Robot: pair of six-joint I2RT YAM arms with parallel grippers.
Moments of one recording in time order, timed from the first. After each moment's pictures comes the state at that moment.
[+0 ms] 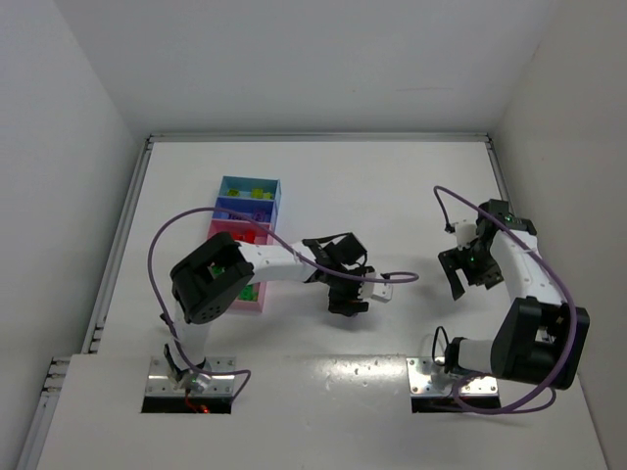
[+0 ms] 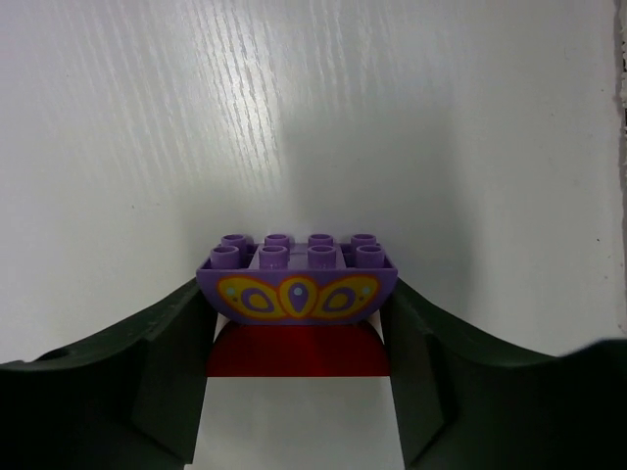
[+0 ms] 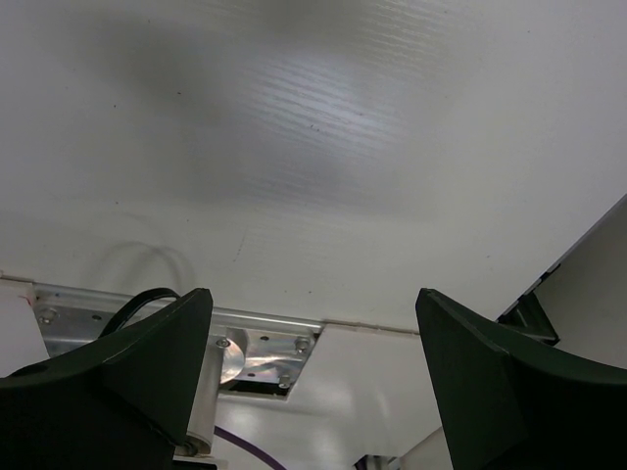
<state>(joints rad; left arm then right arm) -0.98 1.94 1.22 -0.34 0.45 0.68 -0.22 1.30 0.85 -1.00 0.00 -0.50</state>
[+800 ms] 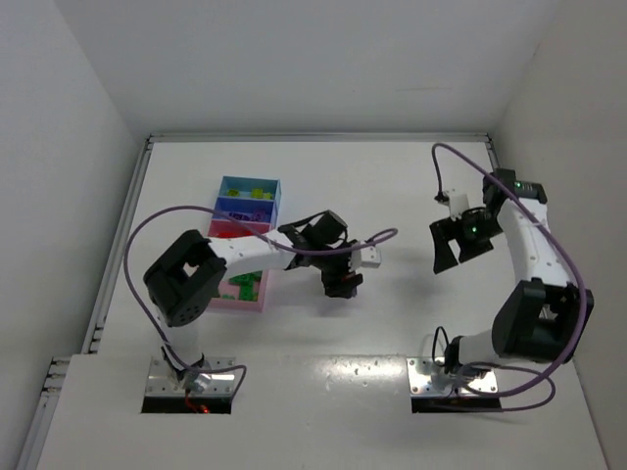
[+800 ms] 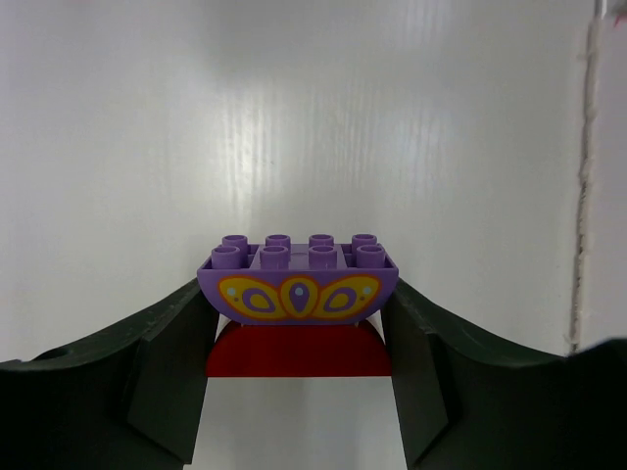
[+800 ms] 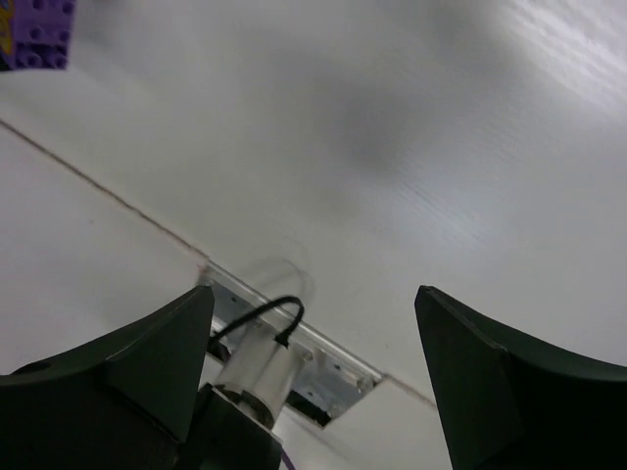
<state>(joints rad) -0.88 1.84 1.17 -0.26 0.52 0.48 -0.20 1.40 1.14 -1.22 -0.36 -0.61</state>
